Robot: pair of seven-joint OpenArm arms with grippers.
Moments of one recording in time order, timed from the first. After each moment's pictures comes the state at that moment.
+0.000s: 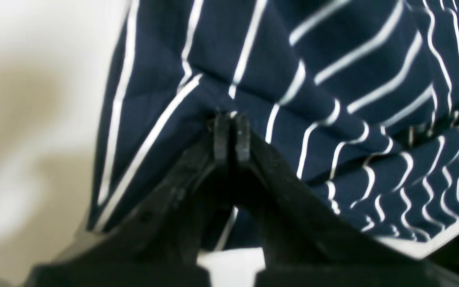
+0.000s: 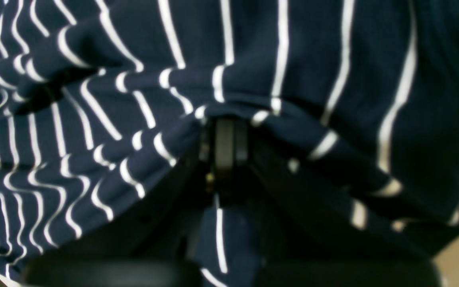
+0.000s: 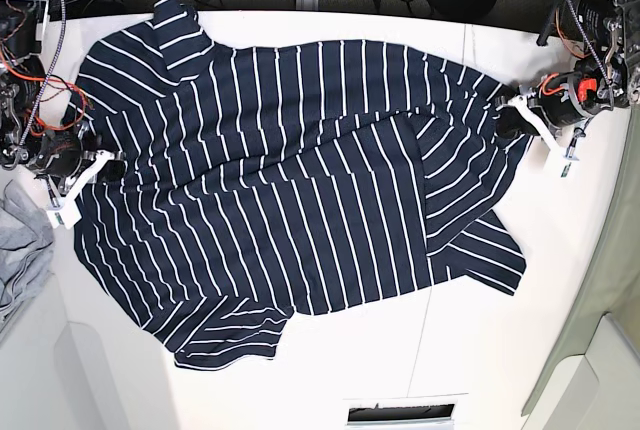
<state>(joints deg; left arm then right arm) 6.2 -22.0 -17.3 70.9 -34.4 -31.7 44.0 13.1 23.7 6.0 53.4 30.2 31.3 -46.2</state>
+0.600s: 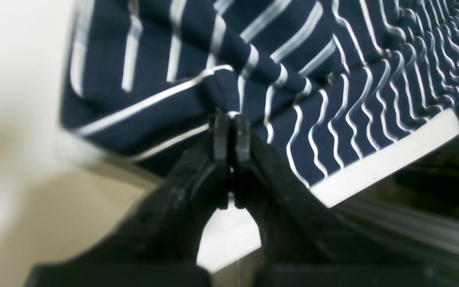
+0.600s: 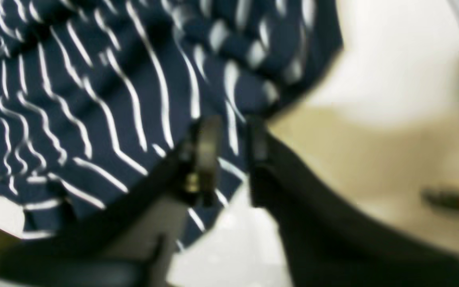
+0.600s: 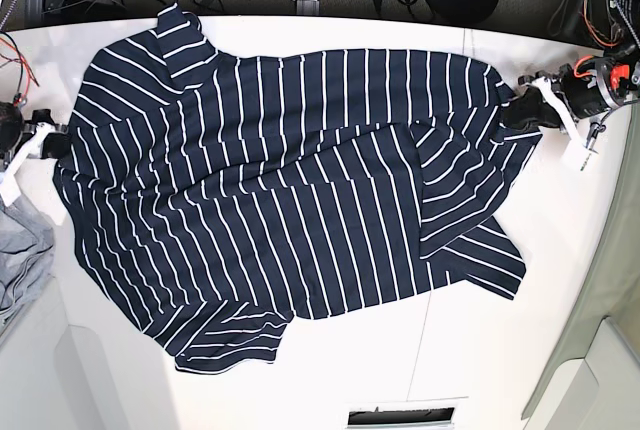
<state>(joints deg) 16.4 -28.3 -17.3 83.3 -49.4 -37.7 50.3 -1.7 31.2 18.1 73.4 40.4 30.6 -59.5</state>
